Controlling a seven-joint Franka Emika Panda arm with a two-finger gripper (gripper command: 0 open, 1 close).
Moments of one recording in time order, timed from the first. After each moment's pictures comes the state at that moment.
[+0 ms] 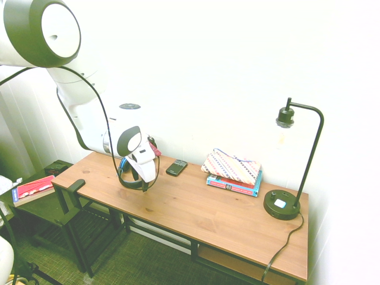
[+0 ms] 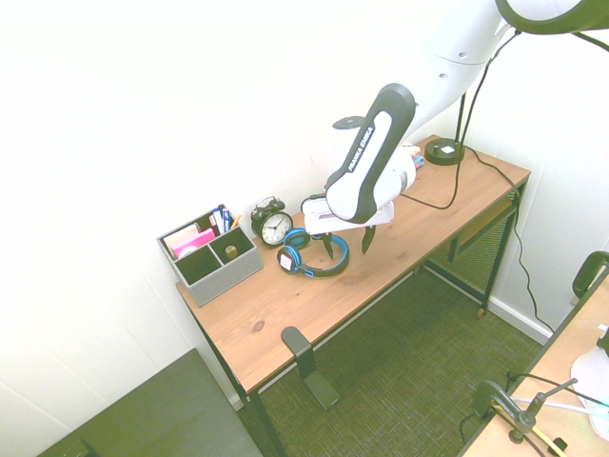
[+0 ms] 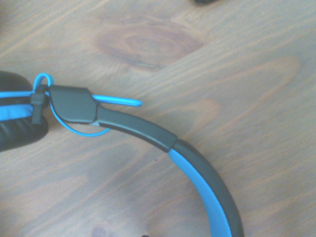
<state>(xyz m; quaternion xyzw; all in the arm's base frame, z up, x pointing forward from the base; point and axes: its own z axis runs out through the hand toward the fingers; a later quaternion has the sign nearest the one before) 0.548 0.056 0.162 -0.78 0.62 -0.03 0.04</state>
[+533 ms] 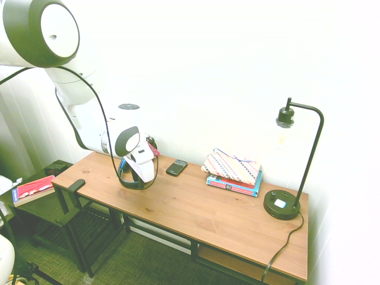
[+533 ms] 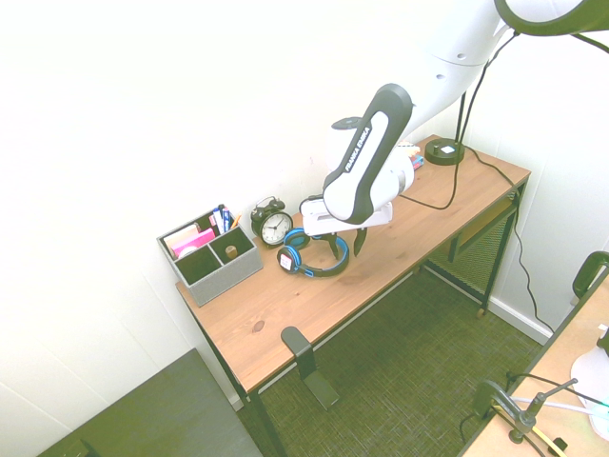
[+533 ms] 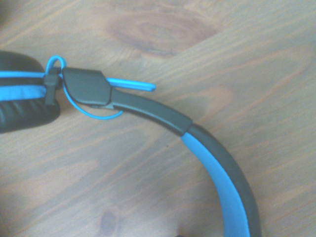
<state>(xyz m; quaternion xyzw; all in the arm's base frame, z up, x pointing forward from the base) 0.545 0.064 0.158 -0.79 0.61 -0.02 0.04</state>
